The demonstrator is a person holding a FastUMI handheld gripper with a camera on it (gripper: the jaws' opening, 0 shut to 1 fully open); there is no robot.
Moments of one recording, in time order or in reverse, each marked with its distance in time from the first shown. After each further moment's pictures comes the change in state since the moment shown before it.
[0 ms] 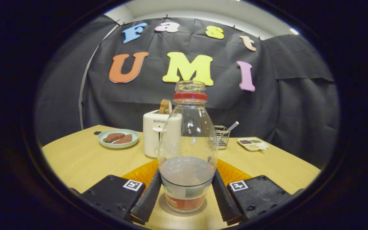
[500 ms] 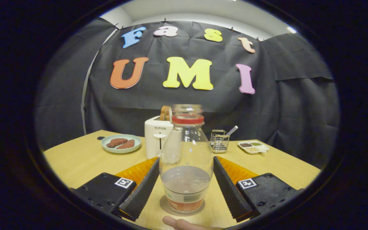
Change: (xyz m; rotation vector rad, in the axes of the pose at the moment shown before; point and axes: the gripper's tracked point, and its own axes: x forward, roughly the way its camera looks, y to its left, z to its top) arm -0.022 0.006 0.034 0.009 -0.049 0.042
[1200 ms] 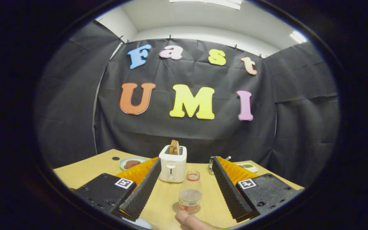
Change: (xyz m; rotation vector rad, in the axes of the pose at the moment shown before) arm -0.103 0.010 0.138 -0.023 -0.120 0.001
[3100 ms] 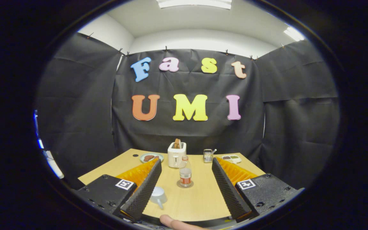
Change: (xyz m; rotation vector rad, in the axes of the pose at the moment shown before) arm -0.241 -0.044 0.079 0.061 0.063 0.066
